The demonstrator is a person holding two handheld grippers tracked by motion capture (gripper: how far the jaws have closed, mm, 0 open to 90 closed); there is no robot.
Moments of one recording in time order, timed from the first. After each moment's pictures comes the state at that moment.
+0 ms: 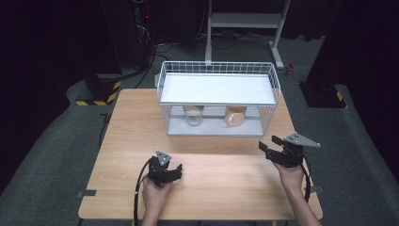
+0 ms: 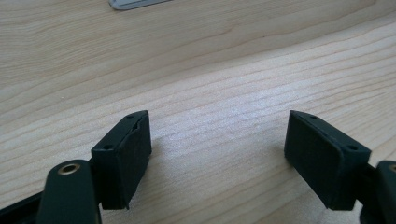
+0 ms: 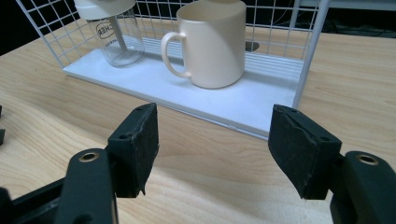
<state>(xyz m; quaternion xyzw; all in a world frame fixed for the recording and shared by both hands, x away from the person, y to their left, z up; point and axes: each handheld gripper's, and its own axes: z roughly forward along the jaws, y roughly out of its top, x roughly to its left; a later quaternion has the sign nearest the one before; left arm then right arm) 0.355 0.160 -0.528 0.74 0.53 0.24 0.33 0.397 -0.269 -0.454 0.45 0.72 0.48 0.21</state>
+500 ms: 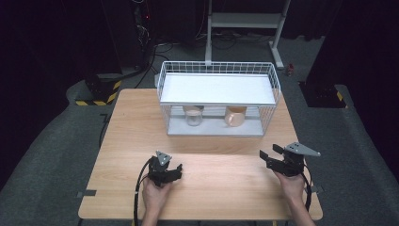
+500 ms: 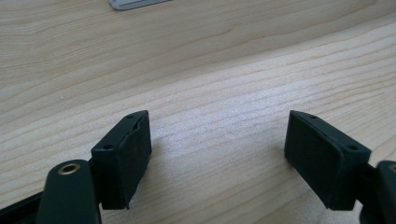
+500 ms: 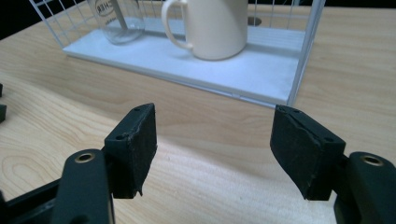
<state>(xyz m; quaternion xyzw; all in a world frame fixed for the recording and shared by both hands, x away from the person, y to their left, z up) 0.355 0.160 -0.528 0.74 0.53 0.24 0.33 0.380 -0.274 -0.476 0.46 0.73 0.47 0.20</state>
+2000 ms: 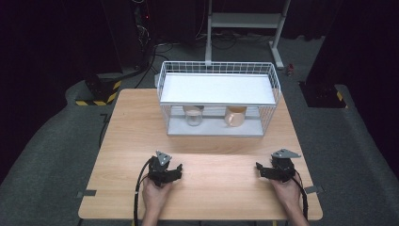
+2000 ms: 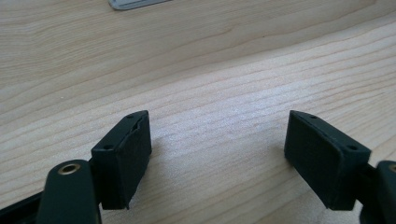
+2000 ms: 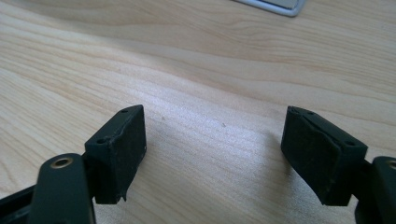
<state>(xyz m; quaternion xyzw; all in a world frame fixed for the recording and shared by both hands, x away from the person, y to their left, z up) 0.355 0.160 -0.528 0.74 0.53 0.24 0.33 0.389 -0.264 -0.524 0.47 0.79 0.33 0.21</state>
